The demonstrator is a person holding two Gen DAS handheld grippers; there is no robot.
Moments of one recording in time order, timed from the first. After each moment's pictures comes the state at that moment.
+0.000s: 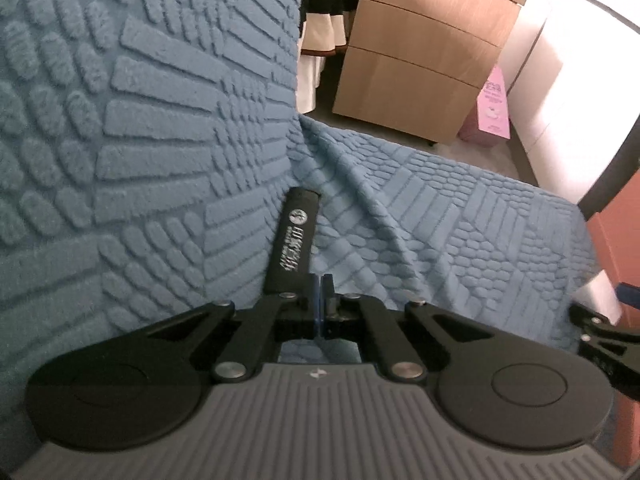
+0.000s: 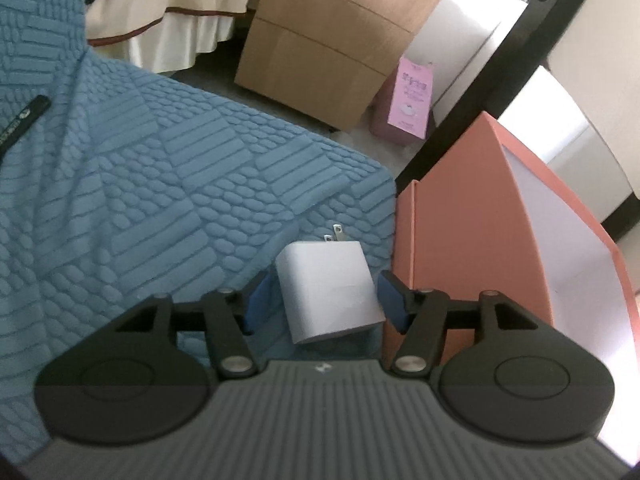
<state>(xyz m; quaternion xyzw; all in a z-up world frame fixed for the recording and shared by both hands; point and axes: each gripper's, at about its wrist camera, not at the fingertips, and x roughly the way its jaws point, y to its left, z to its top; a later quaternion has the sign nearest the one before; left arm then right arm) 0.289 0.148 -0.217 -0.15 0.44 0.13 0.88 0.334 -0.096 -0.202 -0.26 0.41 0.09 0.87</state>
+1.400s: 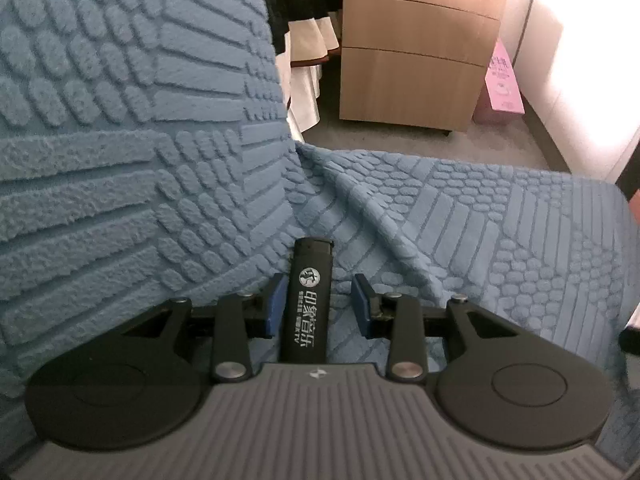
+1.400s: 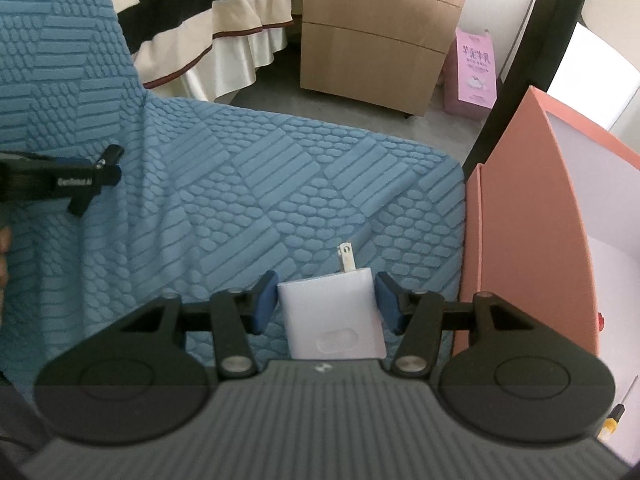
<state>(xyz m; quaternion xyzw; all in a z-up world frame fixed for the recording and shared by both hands) 0.343 0.155 -0.232 -0.06 0.45 0.14 0.88 0.335 -0.103 -0.183 -0.14 0.46 0.19 0.86</state>
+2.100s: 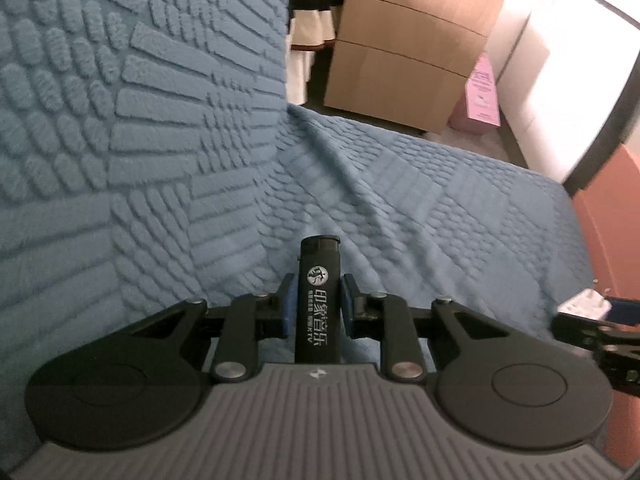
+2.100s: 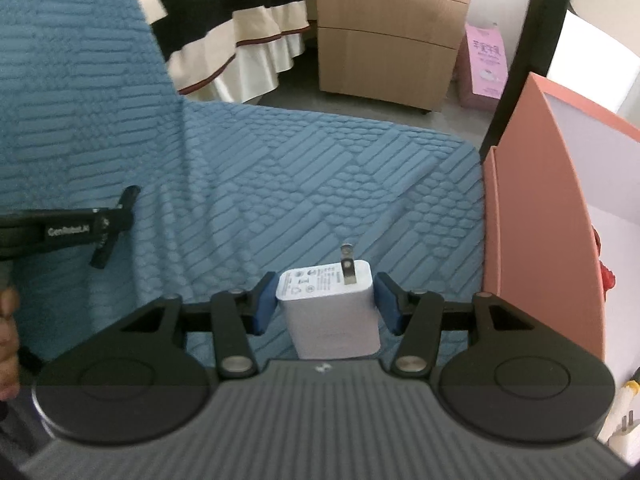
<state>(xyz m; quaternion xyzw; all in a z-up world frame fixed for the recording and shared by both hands) 0.270 0.132 -0.209 -0.14 0.44 0.12 0.88 0.301 -0.104 -0.169 -0.11 0.46 0.21 0.85</state>
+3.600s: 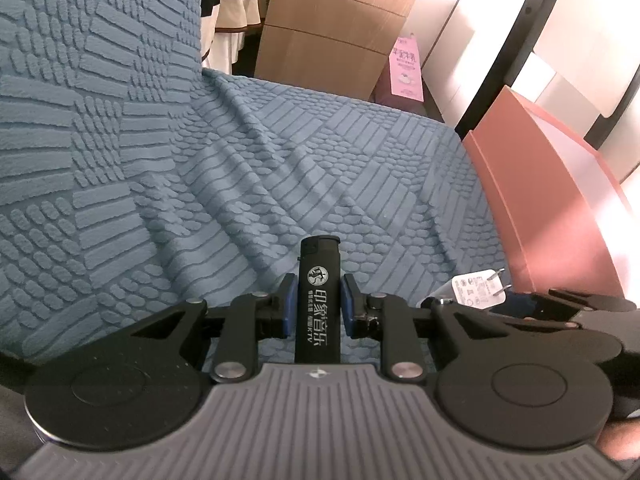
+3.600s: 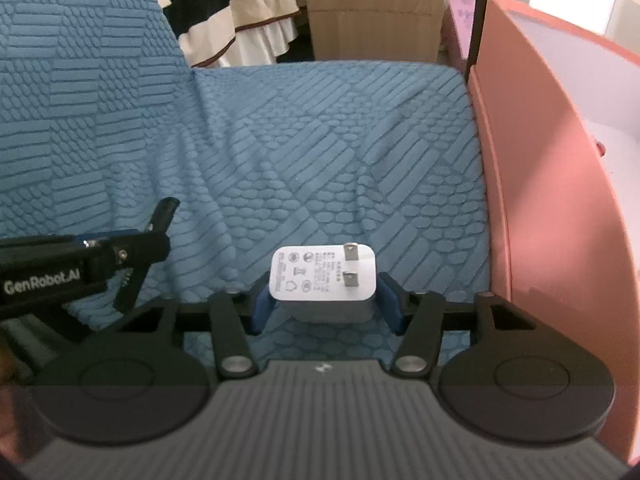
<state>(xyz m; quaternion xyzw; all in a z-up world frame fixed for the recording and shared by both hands) 0.196 0.061 -0.187 -0.16 0.44 0.02 0.88 0.234 -0.133 -0.185 -0.06 0.47 0.19 0.86</state>
